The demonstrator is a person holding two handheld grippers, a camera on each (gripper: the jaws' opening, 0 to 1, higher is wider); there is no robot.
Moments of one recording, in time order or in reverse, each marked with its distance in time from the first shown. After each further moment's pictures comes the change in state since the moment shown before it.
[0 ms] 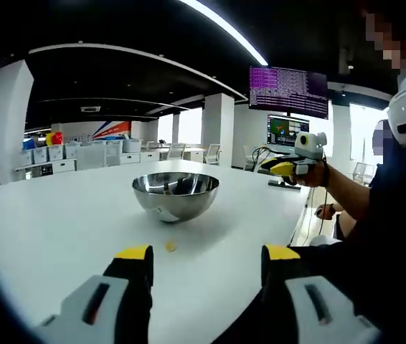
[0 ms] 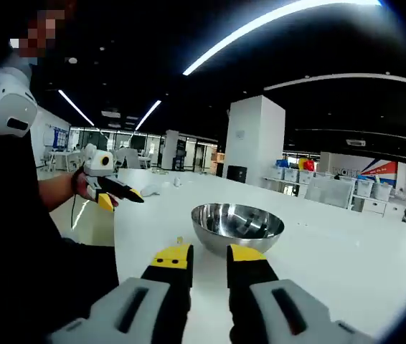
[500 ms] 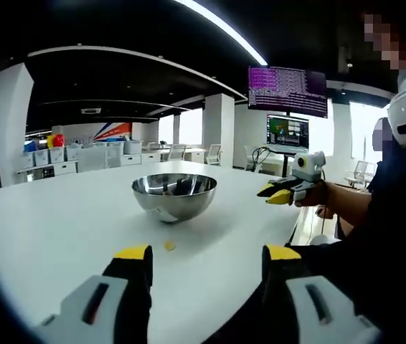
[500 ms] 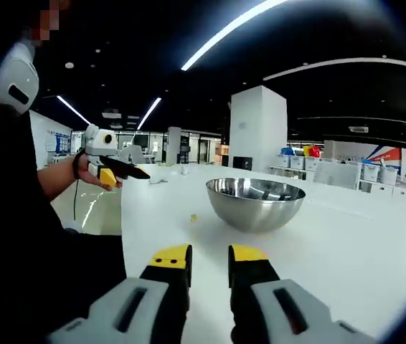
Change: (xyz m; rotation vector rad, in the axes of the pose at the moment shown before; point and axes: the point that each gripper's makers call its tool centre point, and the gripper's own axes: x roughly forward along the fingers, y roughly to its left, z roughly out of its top) left arm -0.011 -0.003 0.001 0.011 -0.009 0.014; right arm 0.041 0.028 -0.050 0.000 0.083 0.048
